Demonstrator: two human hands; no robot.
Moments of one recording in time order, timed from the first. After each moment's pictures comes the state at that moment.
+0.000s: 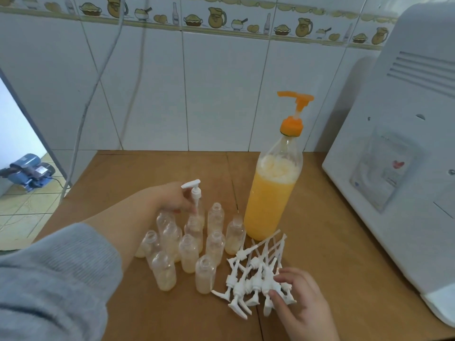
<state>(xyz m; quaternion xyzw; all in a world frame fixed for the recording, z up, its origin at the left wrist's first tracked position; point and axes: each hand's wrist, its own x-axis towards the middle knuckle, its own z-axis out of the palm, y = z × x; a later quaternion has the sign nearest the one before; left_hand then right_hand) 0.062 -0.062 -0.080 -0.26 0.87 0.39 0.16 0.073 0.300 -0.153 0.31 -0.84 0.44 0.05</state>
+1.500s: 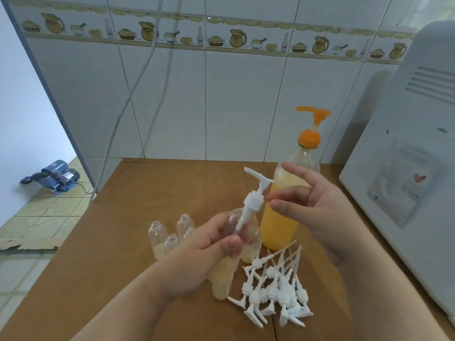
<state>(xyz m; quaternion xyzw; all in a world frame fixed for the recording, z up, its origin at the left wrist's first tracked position) 0.180 0.070 -0.021 -0.03 0.76 0.65 -0.07 0.051 0.227 0.047 0.31 -0.73 0.58 -0.19</state>
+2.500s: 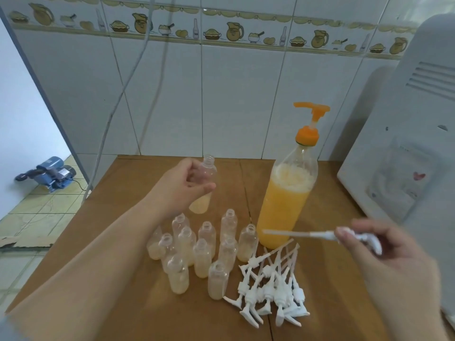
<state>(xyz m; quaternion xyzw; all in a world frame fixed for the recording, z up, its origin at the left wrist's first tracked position) 0.120 -0.005 -0.003 -0.22 0.87 0.42 -0.16 0.036 0.303 -0.025 0.16 -0.77 0.60 0.15</state>
